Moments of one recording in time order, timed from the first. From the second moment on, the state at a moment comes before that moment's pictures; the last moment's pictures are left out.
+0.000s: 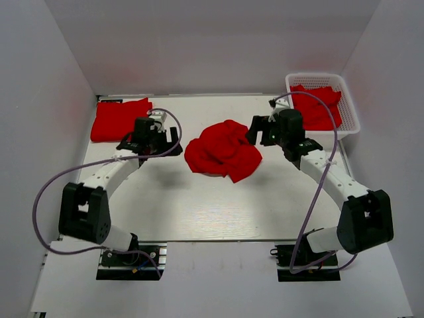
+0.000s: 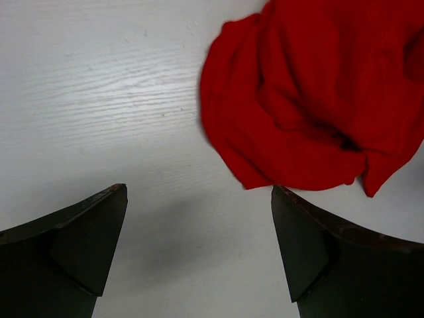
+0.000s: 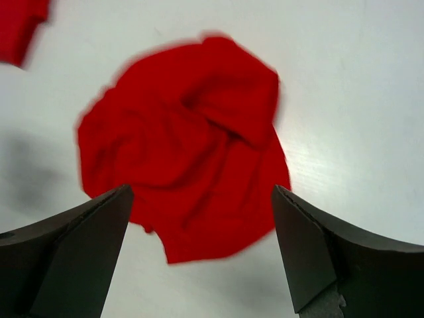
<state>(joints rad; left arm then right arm) -0.24 1.43 0.97 -0.25 0.15 -0.25 0.36 1.37 1.03 -0.09 -0.16 0.24</state>
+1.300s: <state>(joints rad) -0.37 1.88 1.03 0.05 0.34 -0.36 0.63 2.02 1.49 -0.24 -0.03 0.41</state>
